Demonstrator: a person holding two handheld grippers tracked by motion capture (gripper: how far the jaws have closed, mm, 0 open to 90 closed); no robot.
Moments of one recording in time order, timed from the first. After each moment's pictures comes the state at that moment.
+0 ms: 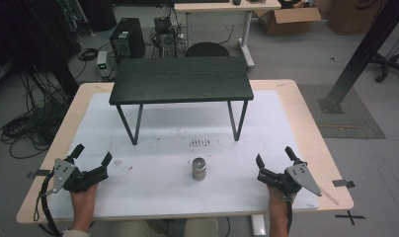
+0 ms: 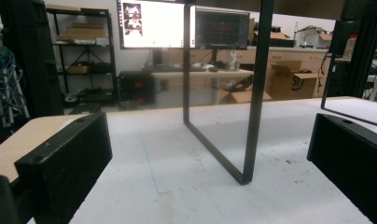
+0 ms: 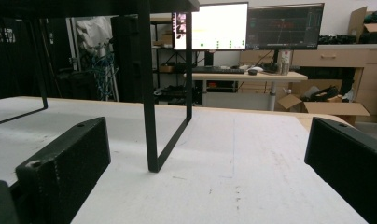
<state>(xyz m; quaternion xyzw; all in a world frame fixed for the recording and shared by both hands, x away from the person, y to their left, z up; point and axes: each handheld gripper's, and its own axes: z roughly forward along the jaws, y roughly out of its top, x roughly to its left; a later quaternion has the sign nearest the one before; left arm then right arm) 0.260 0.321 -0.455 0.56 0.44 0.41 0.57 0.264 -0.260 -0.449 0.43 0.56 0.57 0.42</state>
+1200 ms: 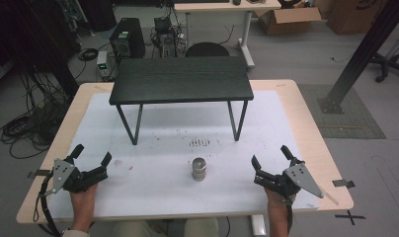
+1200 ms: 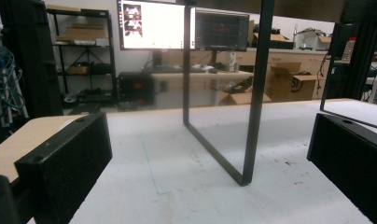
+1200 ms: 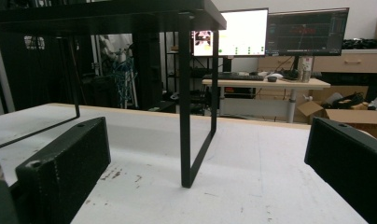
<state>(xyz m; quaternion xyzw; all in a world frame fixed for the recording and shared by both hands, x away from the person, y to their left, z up) 0.260 0.322 -0.455 0.55 0.44 0.41 0.58 0.251 -0.245 -0.425 0.41 0.57 0.59 0.40</state>
